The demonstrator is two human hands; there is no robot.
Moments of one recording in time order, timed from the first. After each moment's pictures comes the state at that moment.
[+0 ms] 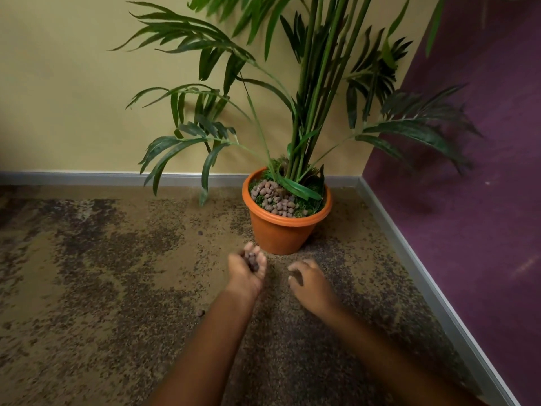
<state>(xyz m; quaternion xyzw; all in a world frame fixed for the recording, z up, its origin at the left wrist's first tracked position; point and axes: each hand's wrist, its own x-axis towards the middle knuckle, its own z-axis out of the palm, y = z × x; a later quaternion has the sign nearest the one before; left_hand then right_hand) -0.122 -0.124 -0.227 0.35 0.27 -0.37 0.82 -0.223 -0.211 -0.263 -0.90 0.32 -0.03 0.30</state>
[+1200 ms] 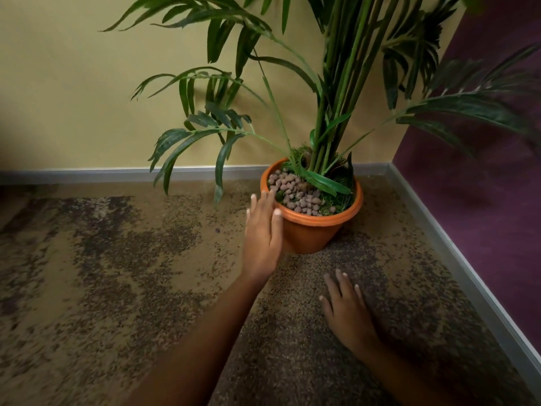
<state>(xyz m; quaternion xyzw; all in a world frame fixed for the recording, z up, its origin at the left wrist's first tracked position) -0.086 -0.131 -0.241 0.78 -0.33 0.00 0.54 -0.239 -0.226 -0.346 -0.94 0.32 0.03 0.14</state>
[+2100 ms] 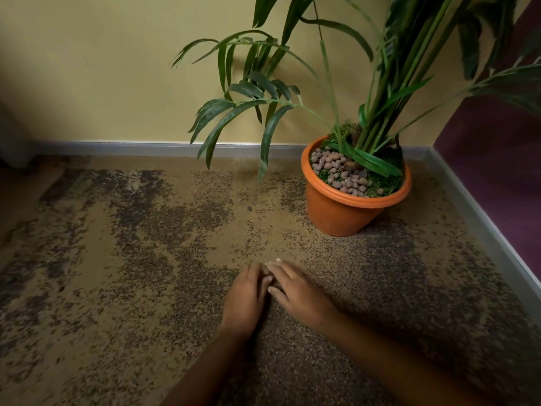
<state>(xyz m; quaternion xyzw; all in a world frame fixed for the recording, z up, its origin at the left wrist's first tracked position) -0.095 -0.005 -0.331 0.88 -0.31 -0.06 0.35 -0.155 -0.127 -0.329 -0.97 0.07 0.02 0.24</state>
